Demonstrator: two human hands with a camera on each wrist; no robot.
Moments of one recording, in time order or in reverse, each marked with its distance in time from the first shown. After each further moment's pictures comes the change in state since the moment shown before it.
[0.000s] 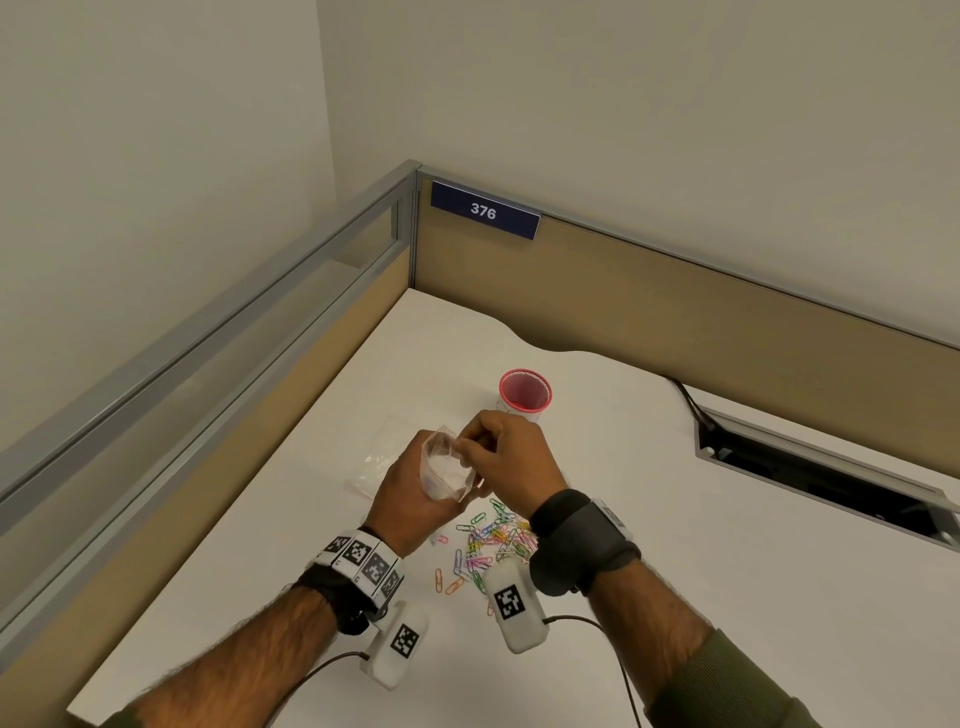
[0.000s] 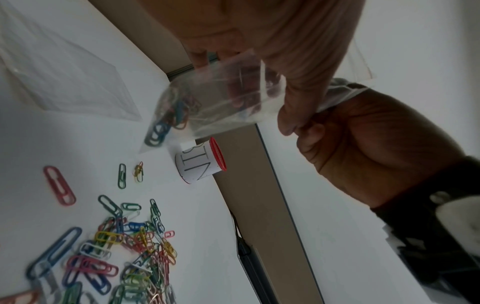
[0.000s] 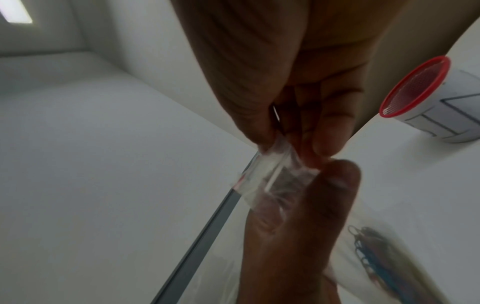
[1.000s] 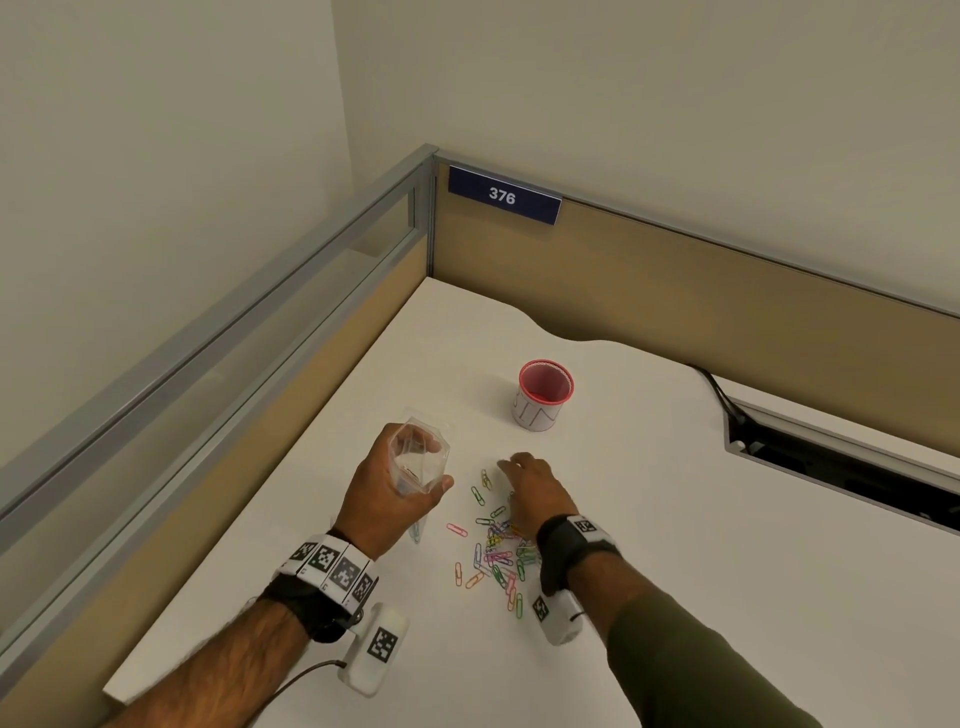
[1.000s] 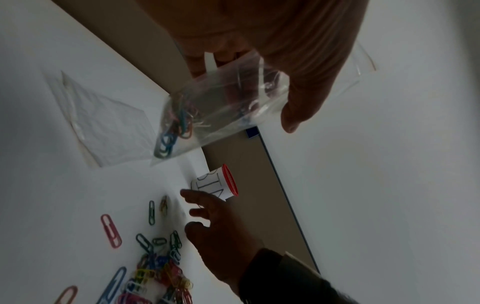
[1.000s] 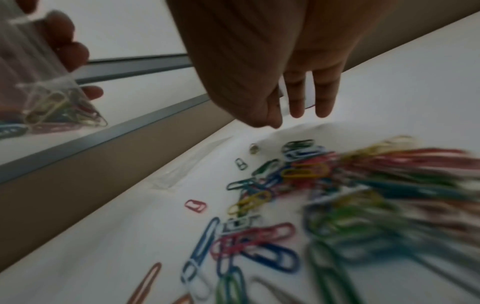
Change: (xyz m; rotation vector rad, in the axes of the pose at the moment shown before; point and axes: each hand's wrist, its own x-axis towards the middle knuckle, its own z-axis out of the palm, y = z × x) left_hand -0.012 -0.017 -0.042 -0.061 0.070 0.058; right_hand 0.027 0.140 0.050 -0.604 -0.235 0.138
